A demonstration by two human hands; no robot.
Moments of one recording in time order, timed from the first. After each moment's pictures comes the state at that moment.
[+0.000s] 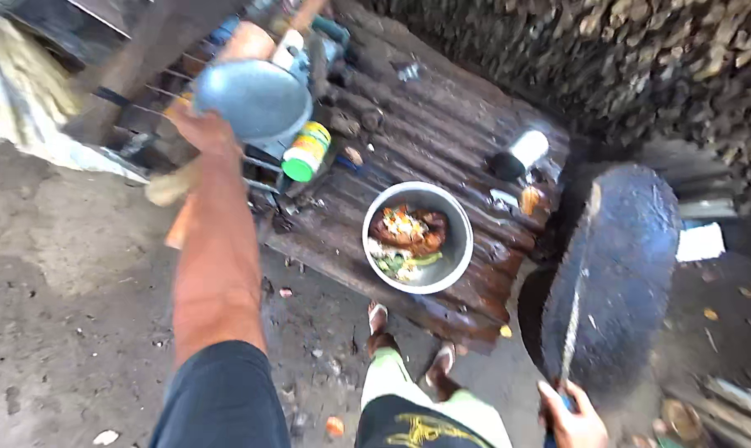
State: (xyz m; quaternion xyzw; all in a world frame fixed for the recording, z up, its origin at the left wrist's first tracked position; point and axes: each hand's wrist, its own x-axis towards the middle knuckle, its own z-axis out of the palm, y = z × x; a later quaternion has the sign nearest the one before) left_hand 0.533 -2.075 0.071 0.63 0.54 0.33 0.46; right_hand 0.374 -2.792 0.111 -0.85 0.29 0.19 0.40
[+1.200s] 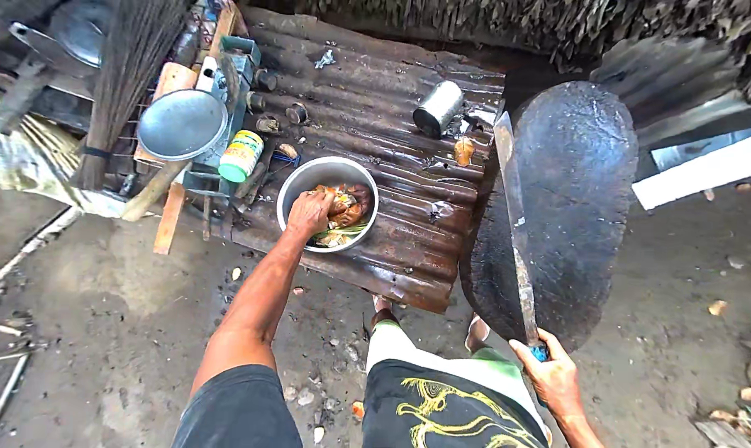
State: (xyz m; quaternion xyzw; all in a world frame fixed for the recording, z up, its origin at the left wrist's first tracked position) left_hand 0.525 -2.401 0.012 0.99 -0.02 -0.17 -0.03; right_hand 0.379 -2.970 0.026 -0.88 0.12 0.11 0.46
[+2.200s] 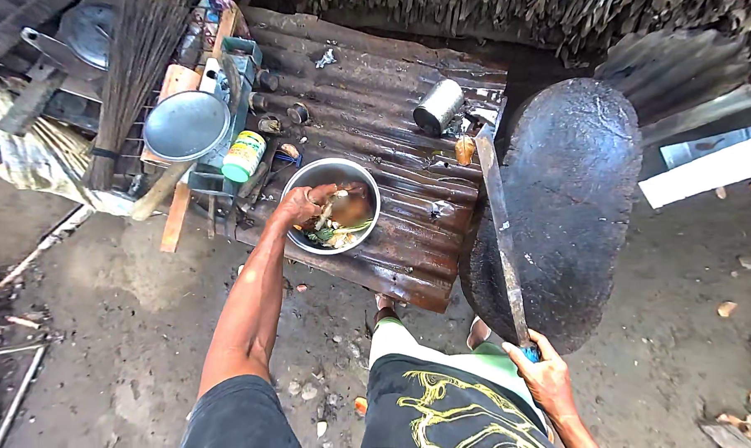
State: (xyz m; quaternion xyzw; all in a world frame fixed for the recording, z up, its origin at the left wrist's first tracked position) left_hand 0.541 -2.394 0.073 0.90 0.26 -0.27 0.24; right_hand 0.375 -2.973 0.021 -0.87 0.11 0.16 0.45
